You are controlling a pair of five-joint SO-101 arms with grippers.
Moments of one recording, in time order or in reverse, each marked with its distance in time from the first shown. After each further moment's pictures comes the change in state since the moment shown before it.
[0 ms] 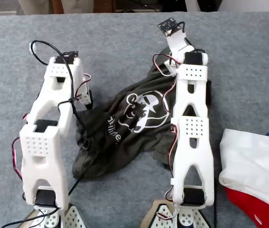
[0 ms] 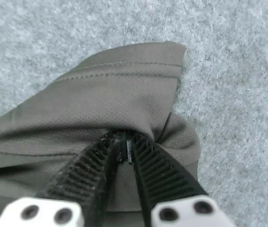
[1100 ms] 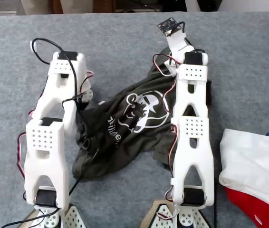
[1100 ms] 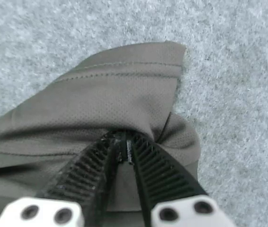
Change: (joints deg) left arm 1.1 6.7 -12.8 7.7 11.7; right arm 0.0 0.0 0.0 0.0 0.0
